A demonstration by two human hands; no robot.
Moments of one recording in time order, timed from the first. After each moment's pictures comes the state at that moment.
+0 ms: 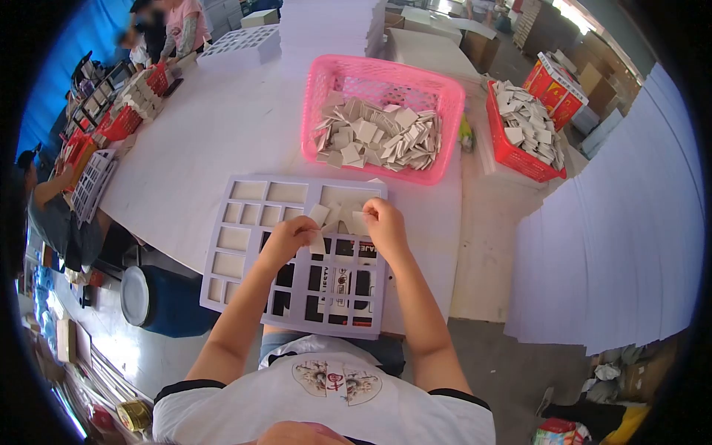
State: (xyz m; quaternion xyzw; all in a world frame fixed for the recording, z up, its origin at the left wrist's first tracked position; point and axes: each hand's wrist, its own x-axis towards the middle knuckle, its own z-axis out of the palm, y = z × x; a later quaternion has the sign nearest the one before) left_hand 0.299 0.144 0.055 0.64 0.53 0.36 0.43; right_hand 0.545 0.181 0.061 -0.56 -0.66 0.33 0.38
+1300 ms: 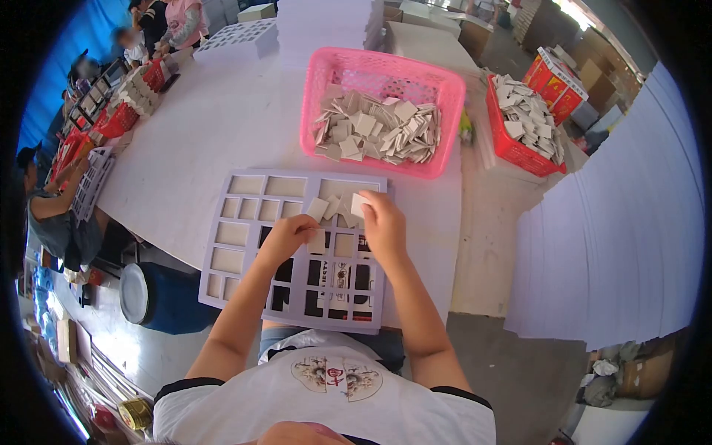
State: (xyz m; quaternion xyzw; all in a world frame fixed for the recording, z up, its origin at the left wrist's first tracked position) left_hand 0.299 0.142 0.054 0.67 0.53 0.31 0.41; right_hand 0.528 0.154 0.088 -0.49 -0.68 0.17 0.52
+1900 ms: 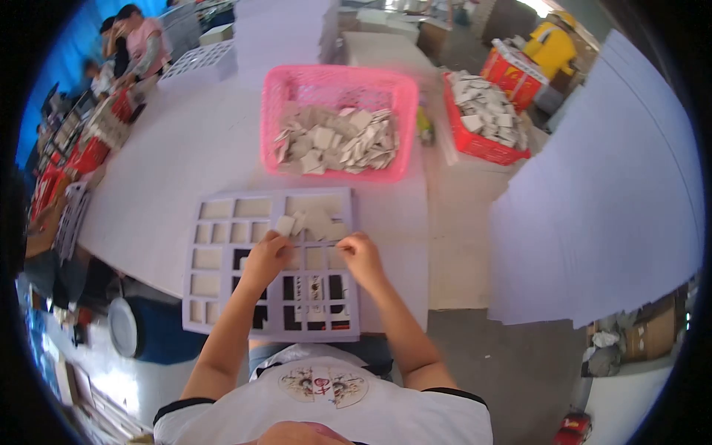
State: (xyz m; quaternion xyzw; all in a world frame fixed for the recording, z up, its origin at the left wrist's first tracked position) left_hand 0.321 0.131 0.053 0.73 0.56 0.29 0.25; right_hand 0.568 0.126 0.015 -0.54 -0.65 0.31 0.43
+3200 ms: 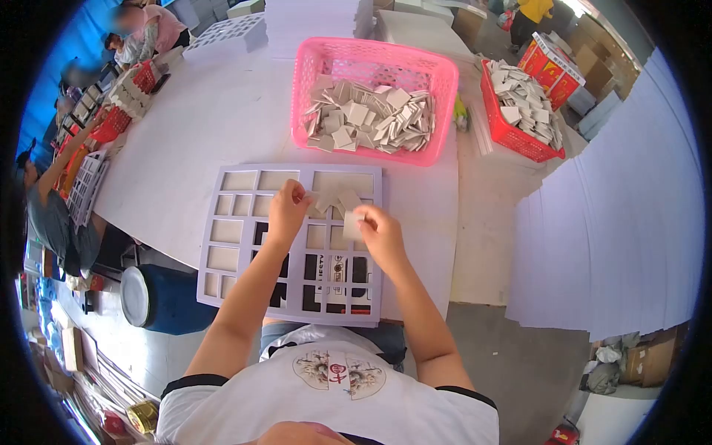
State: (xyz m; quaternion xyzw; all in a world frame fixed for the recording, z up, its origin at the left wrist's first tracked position) left_hand 0.325 0.177 0.045 0.61 0.65 0.39 0.23; right_hand 0.545 0.129 0.065 -0.54 -0.59 0.43 0.42
